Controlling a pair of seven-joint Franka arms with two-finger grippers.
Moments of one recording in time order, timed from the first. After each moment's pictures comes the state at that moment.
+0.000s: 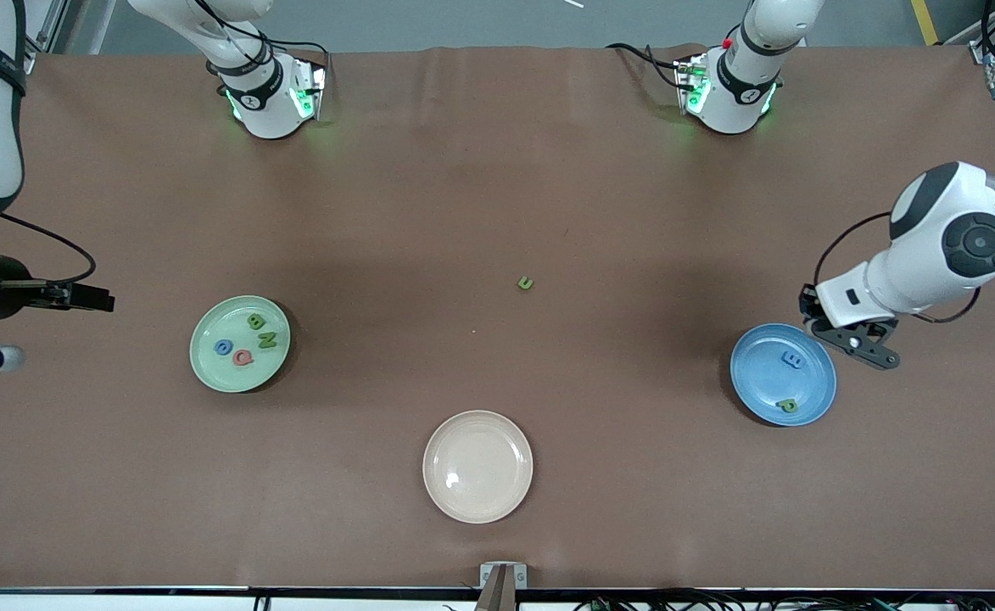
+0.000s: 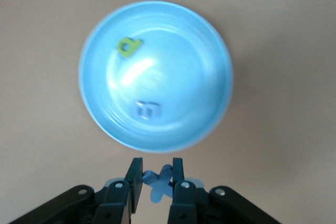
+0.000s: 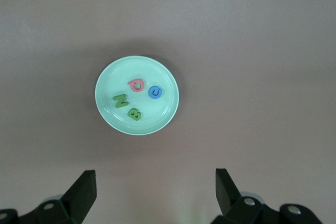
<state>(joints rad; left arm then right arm) 1.15 0.75 -1.29 -1.96 0.87 1.99 0.02 -0.04 0.35 -0.02 -1.30 -0.02 1.46 0.01</state>
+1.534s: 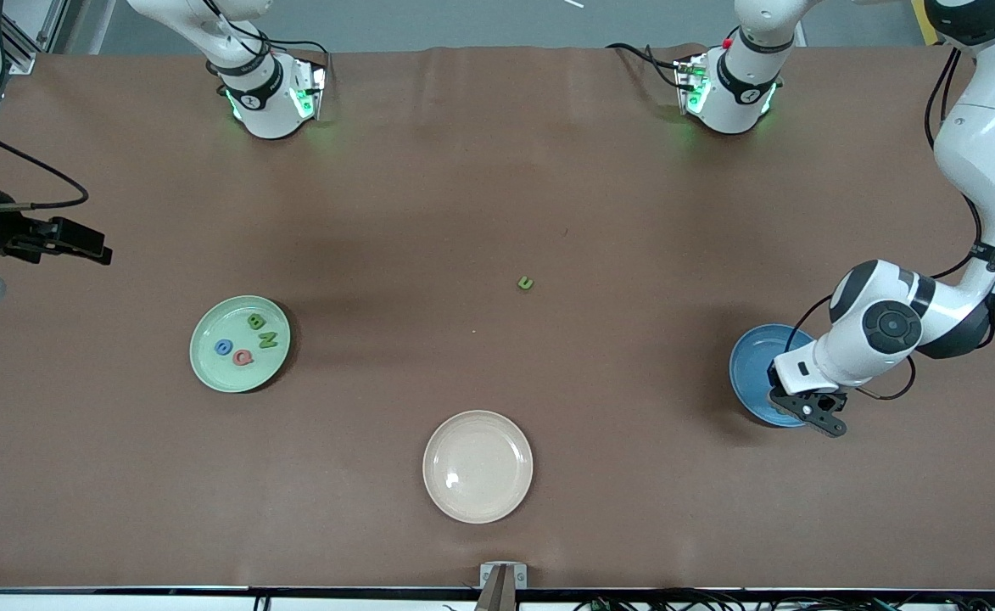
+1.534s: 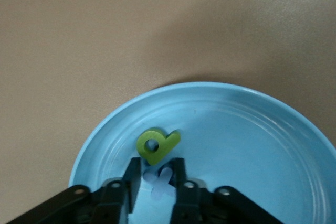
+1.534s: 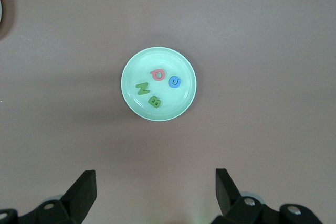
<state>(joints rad) 0.67 0.86 -0.77 -1.74 0.91 2.32 0.05 -0.02 0.11 -0.01 -1.49 0.02 1.49 0.02</state>
